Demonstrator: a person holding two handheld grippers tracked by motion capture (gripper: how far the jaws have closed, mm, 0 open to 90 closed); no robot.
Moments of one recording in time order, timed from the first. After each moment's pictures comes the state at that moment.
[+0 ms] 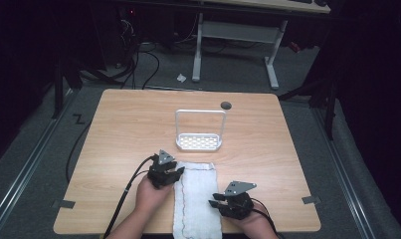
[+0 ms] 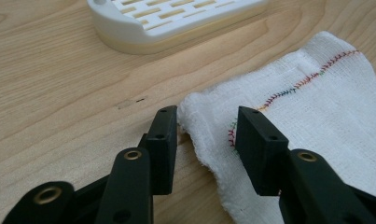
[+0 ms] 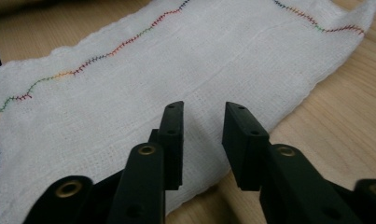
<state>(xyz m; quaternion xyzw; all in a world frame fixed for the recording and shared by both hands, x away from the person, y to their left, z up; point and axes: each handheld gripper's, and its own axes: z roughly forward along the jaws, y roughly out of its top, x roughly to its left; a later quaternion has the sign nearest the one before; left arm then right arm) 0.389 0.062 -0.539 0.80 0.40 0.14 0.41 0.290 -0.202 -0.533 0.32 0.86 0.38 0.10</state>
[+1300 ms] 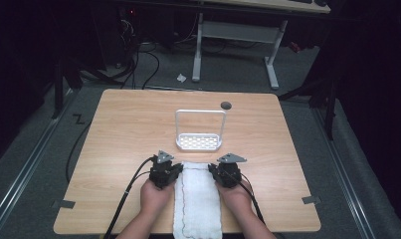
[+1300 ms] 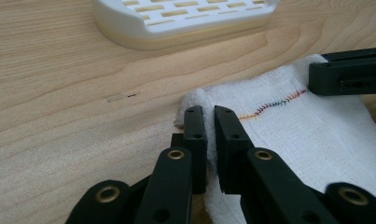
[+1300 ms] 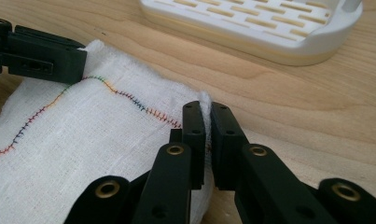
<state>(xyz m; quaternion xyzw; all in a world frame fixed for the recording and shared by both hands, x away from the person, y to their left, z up) 0.386 0.058 -0.540 0.77 0.45 0.12 0.43 0.372 -0.180 -0.538 0.47 0.77 0.39 0.18</state>
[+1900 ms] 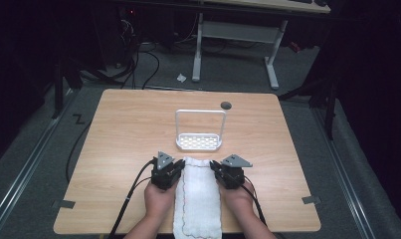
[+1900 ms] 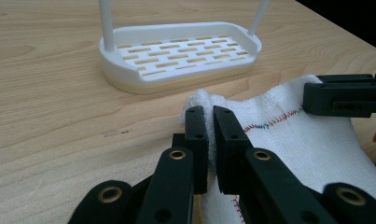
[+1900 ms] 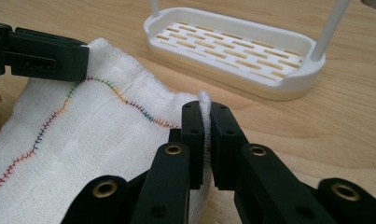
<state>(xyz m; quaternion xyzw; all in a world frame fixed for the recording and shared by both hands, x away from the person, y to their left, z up) 0.371 0.051 -0.526 0.73 0.45 0.16 0.48 0.360 -0.187 -0.528 0.45 0.75 0.43 0.23</state>
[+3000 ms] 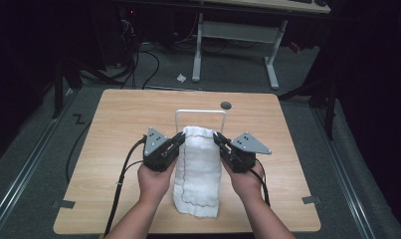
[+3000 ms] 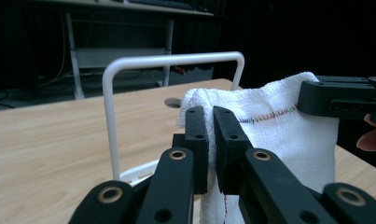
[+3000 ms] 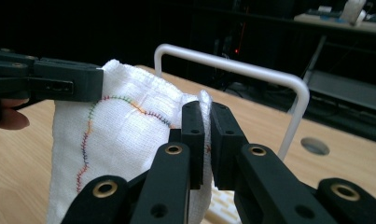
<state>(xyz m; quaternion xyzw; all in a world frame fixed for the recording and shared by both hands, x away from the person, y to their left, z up) 0.363 0.059 -0.412 0.68 0.38 0.23 0.59 0.349 -0.184 -0.407 0.37 0.70 0.52 0.32</state>
